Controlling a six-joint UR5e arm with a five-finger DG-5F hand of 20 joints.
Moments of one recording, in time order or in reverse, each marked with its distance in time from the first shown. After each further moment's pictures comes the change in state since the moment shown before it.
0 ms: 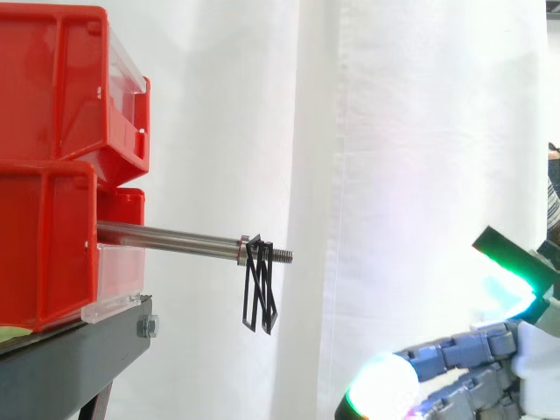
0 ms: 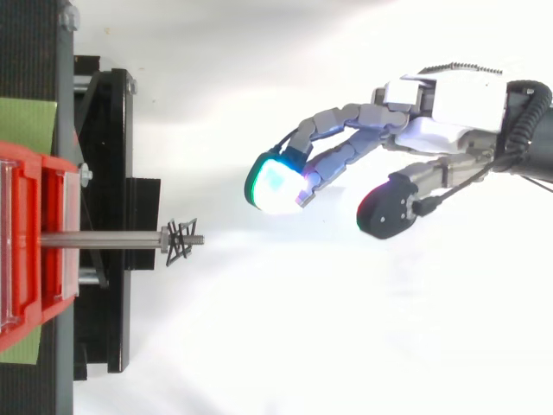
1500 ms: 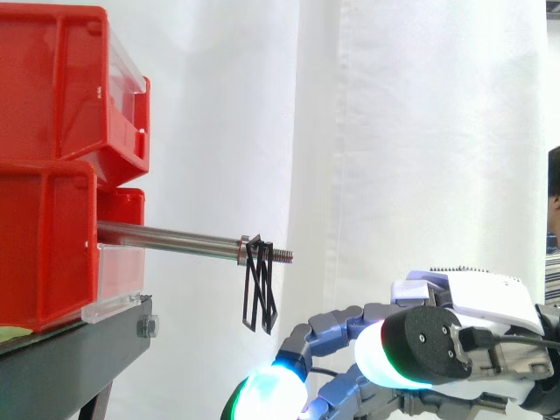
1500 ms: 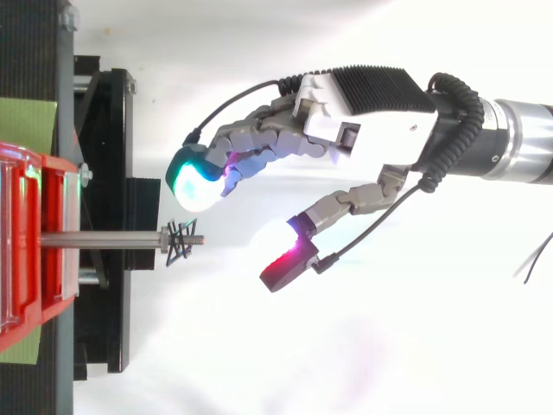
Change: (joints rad) arm -0.017 -0.137 0.216 0.069 -0.109 -0.664
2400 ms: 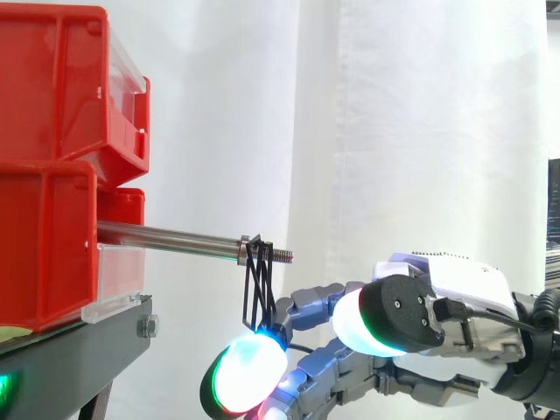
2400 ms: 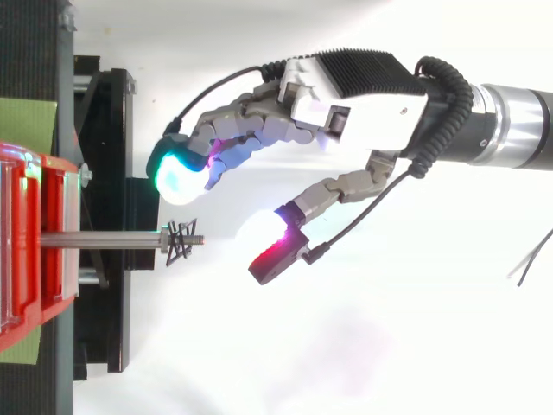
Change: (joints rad) arm -0.023 -0.031 0.059 0.029 -0.049 0.021
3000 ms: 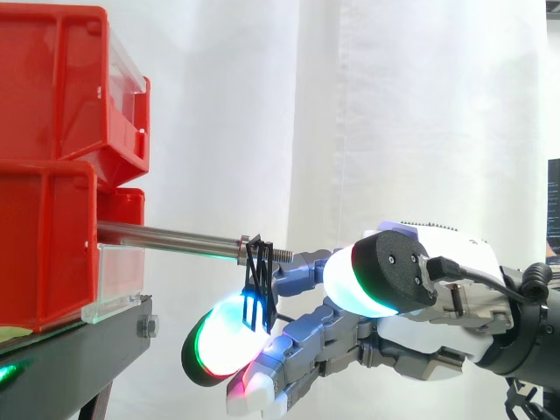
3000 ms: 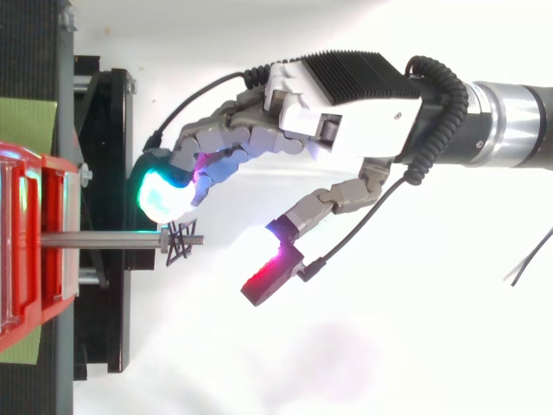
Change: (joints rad) arm 0.002 -0.002 0.044 -0.012 -0.034 0.004
